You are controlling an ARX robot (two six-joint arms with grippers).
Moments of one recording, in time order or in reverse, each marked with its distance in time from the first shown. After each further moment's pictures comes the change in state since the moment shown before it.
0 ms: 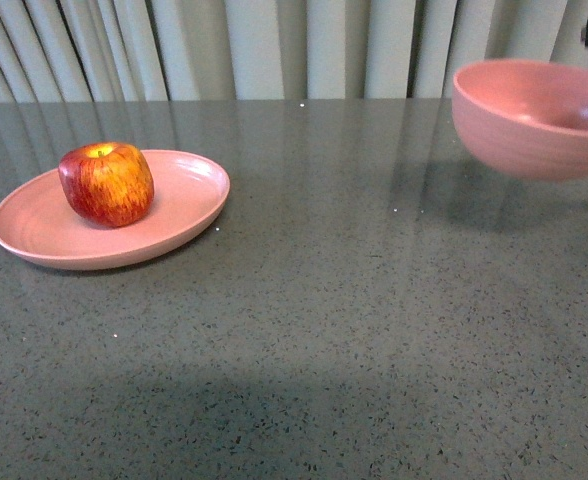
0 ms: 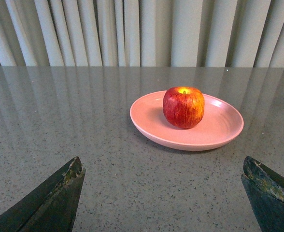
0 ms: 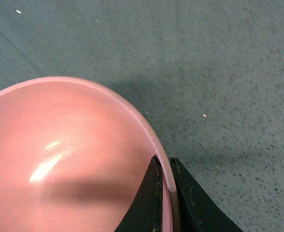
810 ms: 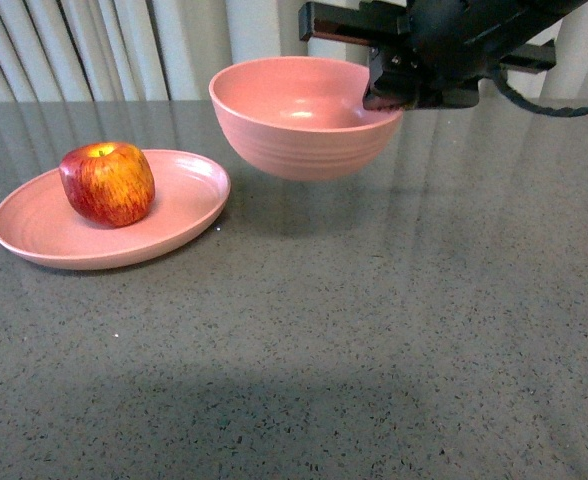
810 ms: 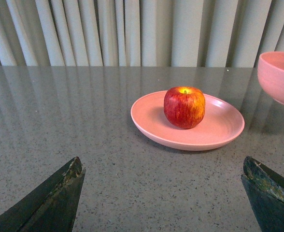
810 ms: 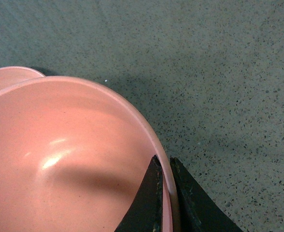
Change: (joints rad) left arm 0.000 0.000 0.000 0.000 0.000 0.000; right arm 0.356 0.169 0.203 -0.057 0.102 0.072
